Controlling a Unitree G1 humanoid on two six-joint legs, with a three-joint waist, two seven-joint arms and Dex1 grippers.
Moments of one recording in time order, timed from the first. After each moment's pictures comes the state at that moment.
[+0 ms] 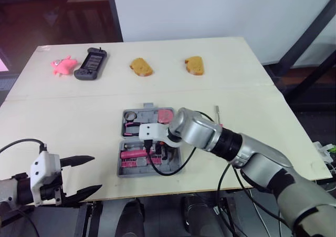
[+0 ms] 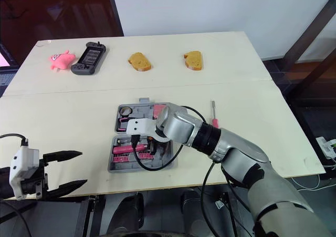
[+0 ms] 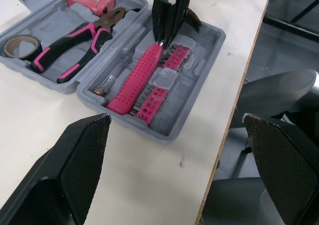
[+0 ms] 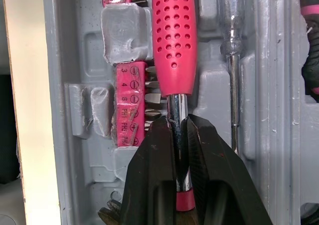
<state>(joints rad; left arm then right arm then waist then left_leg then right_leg) 0.47 0.84 0.49 -0.36 -0.57 0.17 -1.24 -1.07 -0.31 0.95 0.12 0.06 1.02 1.03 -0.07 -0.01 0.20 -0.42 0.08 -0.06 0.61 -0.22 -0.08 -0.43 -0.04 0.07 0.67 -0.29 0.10</state>
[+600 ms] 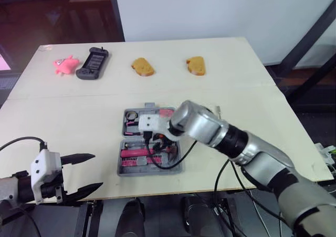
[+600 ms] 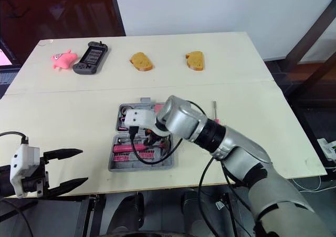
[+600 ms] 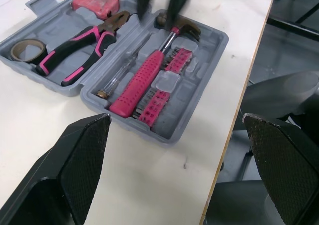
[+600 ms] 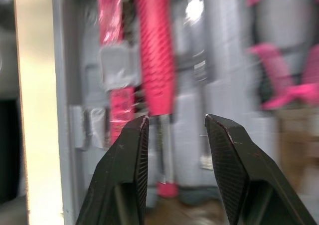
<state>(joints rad) 0.45 0.84 0.49 -0.36 -0.57 0.17 -1.24 -1.07 -0.38 0.76 -0.03 0.08 1.05 1.04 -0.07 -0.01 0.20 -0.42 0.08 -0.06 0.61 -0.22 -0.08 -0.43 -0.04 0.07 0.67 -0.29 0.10</state>
